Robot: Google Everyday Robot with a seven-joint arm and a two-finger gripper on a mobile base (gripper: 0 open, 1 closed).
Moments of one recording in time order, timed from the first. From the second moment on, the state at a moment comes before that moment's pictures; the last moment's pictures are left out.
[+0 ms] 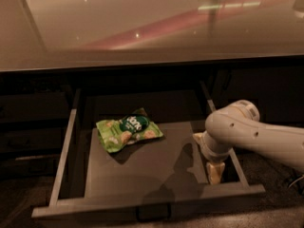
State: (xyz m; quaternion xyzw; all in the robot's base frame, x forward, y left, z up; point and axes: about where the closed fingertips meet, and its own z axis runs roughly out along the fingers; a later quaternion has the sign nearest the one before) arm 0.502 -0.197 0.586 -0.77 0.63 -0.05 0.08
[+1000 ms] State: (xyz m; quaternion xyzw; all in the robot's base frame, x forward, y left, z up) arm 0.484 -0.209 0.585 -0.75 0.65 -0.05 0.07
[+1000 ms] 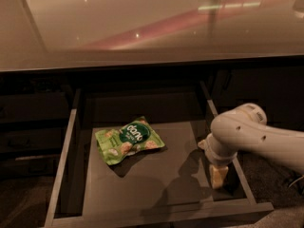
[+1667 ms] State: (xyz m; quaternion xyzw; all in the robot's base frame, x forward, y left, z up) arm 0.488 -0.209 0.597 -0.75 0.65 -0.04 0.08
